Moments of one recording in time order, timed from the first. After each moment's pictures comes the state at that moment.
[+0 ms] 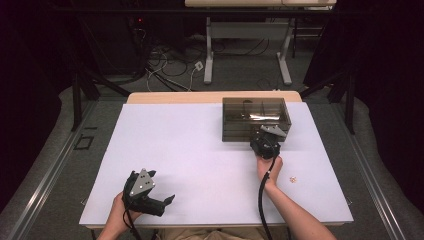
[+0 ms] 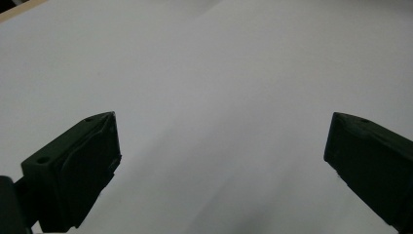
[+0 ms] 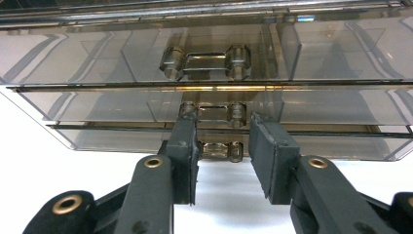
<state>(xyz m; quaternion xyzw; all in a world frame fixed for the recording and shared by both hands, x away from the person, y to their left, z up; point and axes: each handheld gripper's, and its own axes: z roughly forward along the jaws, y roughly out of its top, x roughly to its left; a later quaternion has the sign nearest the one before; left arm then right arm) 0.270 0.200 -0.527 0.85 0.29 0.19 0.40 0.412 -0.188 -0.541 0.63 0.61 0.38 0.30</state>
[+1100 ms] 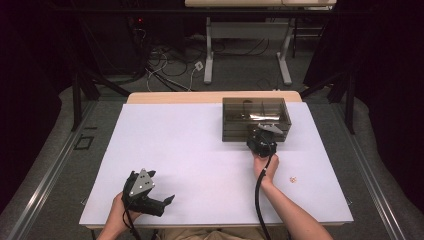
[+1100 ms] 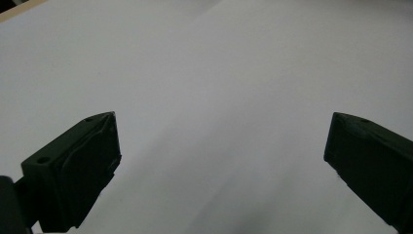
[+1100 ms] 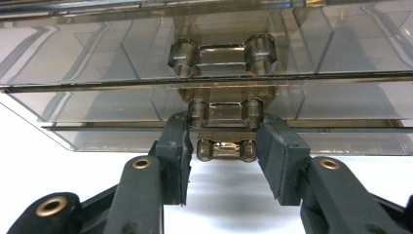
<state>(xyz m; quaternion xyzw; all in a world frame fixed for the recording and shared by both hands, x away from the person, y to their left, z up) 0.269 0.201 -0.527 0.85 0.29 0.19 0.40 0.422 -0.181 -0.543 0.64 0.61 0.36 0.28</state>
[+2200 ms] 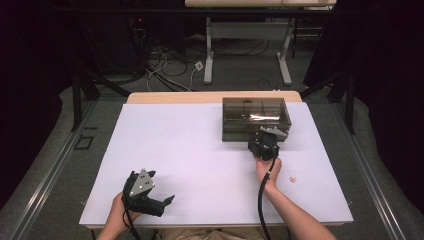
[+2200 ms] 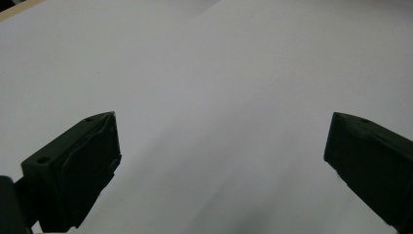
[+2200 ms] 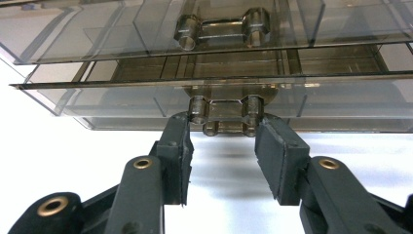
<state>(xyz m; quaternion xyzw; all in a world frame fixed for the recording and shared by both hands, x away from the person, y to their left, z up) 0.270 0.201 -0.527 0.85 0.29 0.19 0.40 0.408 -0.186 -0.540 0.64 0.62 0.37 0.25</state>
